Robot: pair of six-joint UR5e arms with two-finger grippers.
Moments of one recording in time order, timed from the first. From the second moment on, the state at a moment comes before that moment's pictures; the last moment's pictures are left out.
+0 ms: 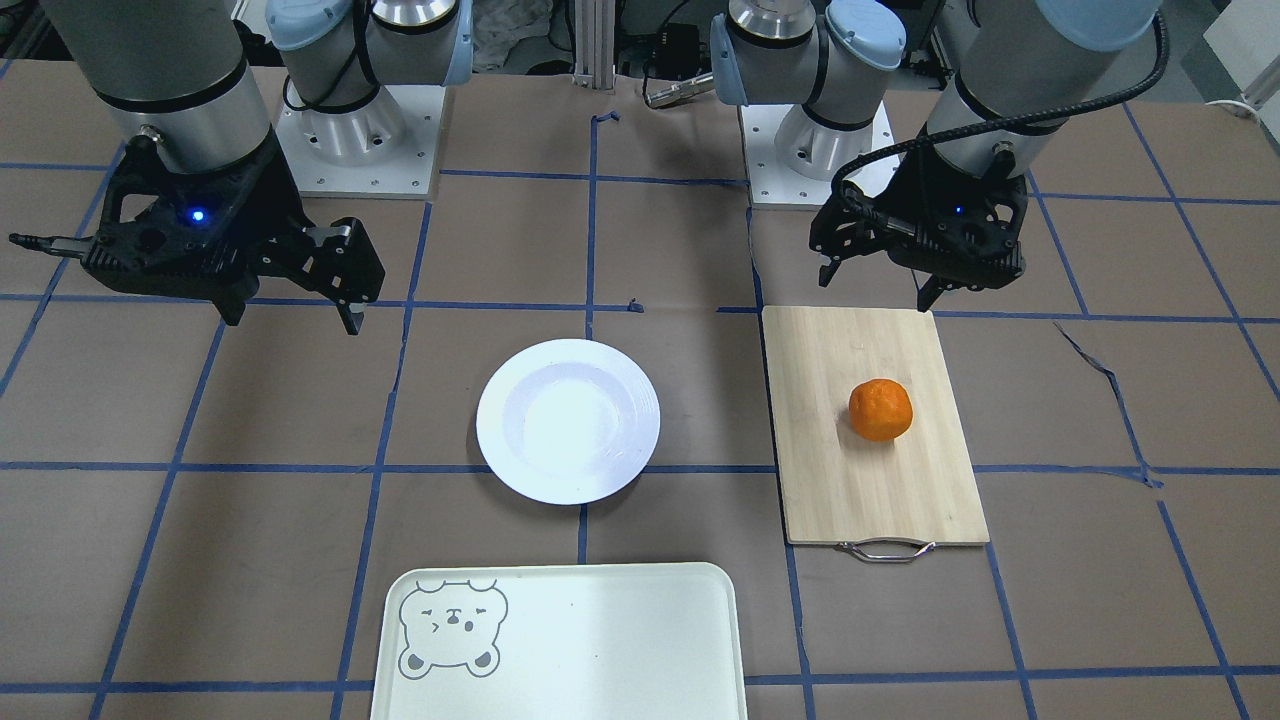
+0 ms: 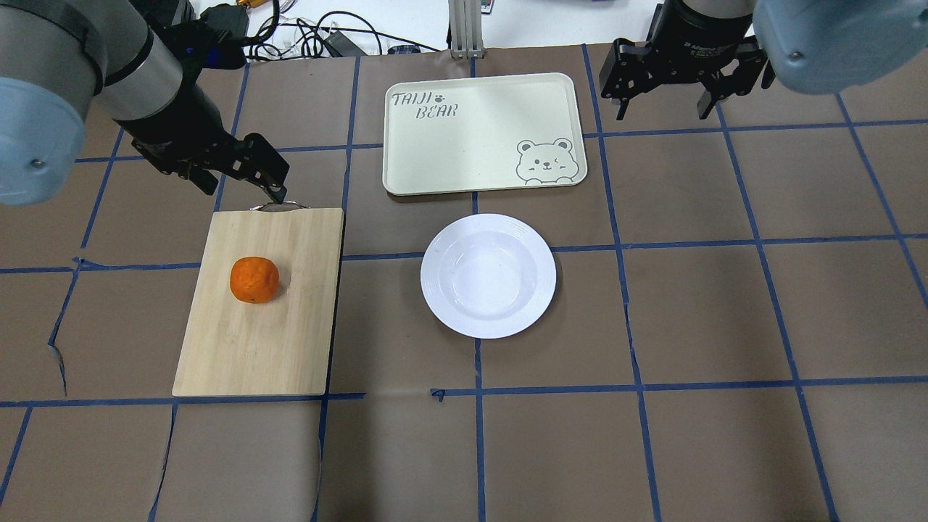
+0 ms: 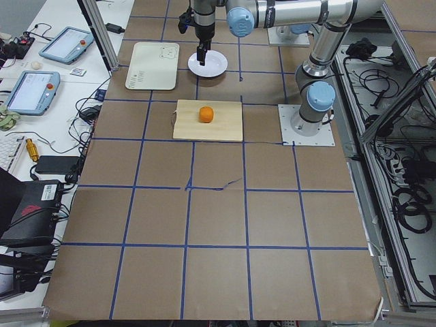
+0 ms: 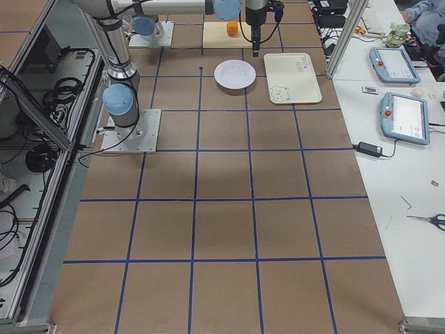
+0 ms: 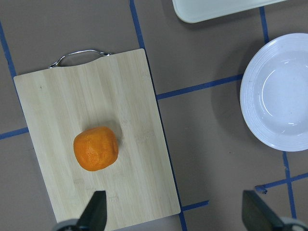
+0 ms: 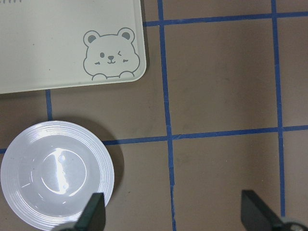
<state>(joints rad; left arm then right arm) -1.50 -1.56 -1.66 -1.49 1.50 0.30 1.62 -1.46 1.47 -1.69 -1.60 0.11</state>
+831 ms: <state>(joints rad) -1.49 -1.57 -1.66 -1.49 1.50 0.29 1.62 -1.46 1.47 -1.69 -1.60 0.11</state>
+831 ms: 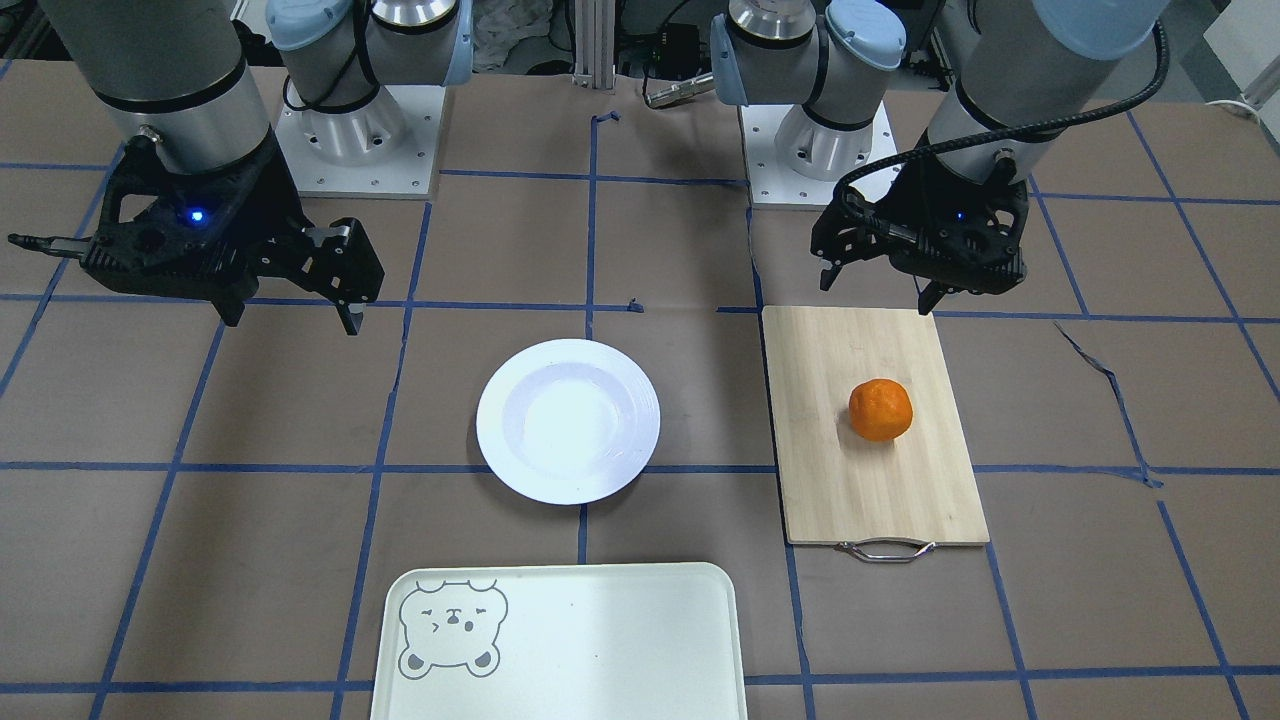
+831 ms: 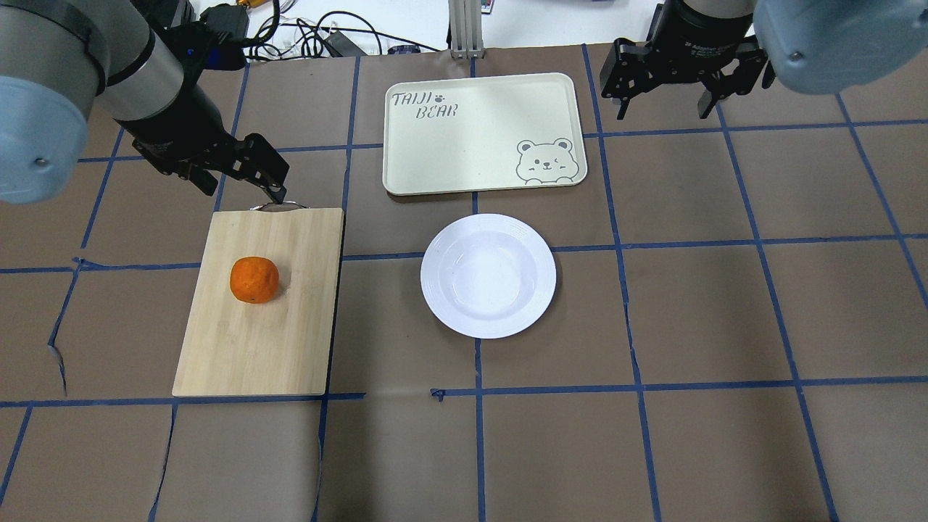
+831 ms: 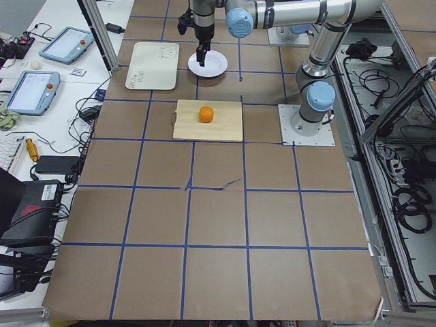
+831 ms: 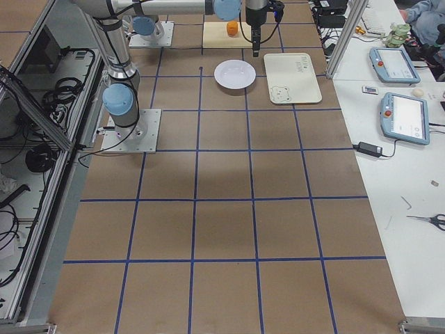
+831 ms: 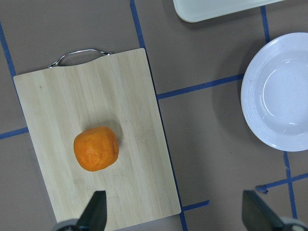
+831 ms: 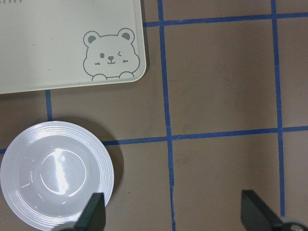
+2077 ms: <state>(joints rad) -1.41 -1.59 -1.68 -1.47 1.51 0.30 1.62 -1.46 1.47 -1.69 -1.61 0.05</state>
